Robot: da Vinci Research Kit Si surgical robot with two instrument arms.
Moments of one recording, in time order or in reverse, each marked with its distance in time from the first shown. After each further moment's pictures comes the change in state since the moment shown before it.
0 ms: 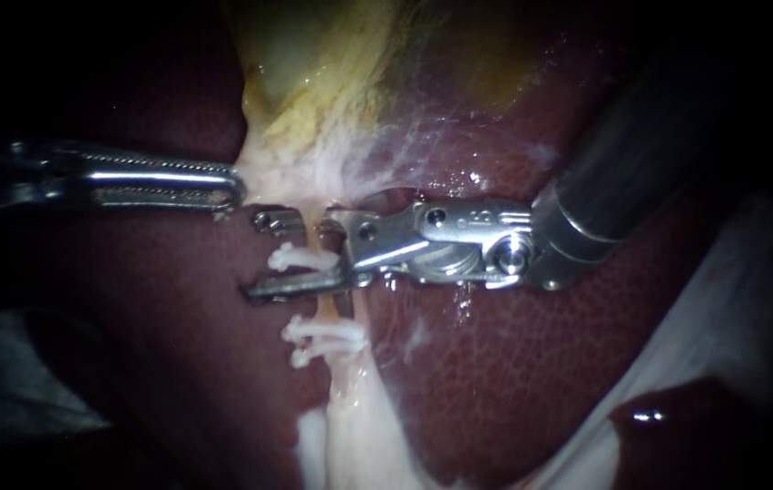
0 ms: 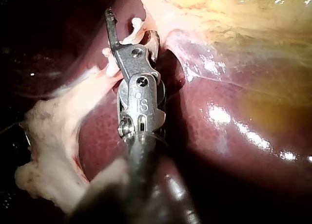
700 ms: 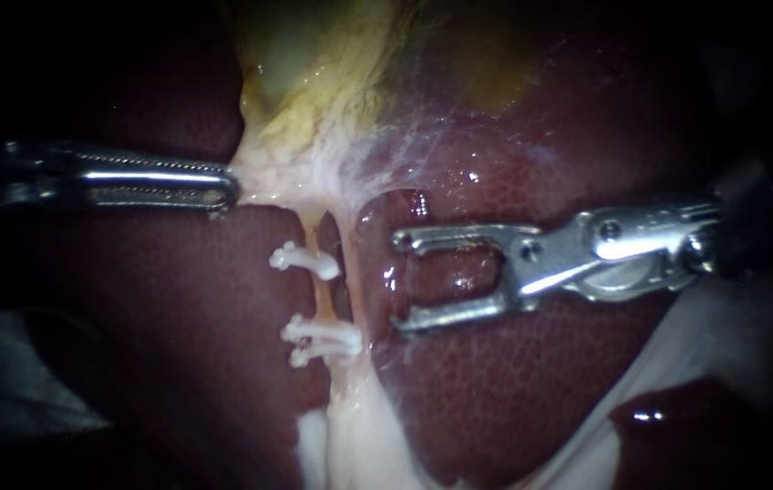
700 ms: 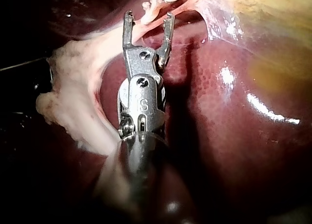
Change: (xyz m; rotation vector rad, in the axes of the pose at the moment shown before) right arm 0.006 -0.006 -0.014 0.062 -0.183 -0.098; left arm 0.000 0.000 0.000 -0.003 0.000 0.001
